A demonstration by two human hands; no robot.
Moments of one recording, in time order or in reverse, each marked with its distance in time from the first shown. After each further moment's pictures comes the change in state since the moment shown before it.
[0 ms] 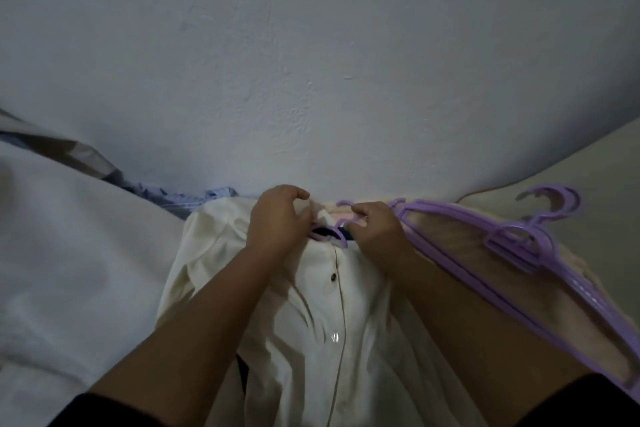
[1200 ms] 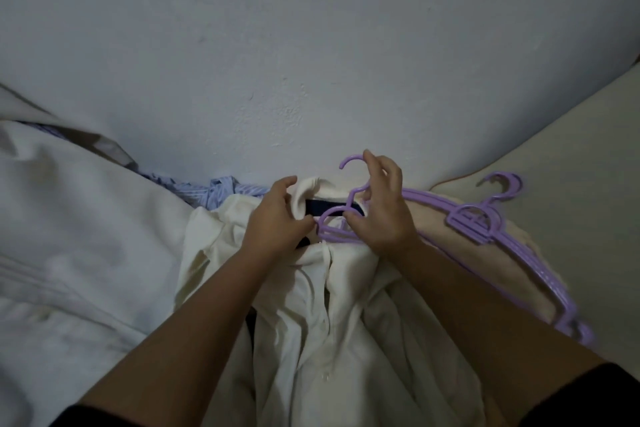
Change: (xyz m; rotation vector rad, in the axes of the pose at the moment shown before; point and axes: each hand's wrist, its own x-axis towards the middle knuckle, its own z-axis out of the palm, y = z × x) left_hand -0.066 0.020 -0.035 -0.253 -0.102 -0.024; right_hand -0.060 -0.016 -0.043 -0.091 0.267 -0.410
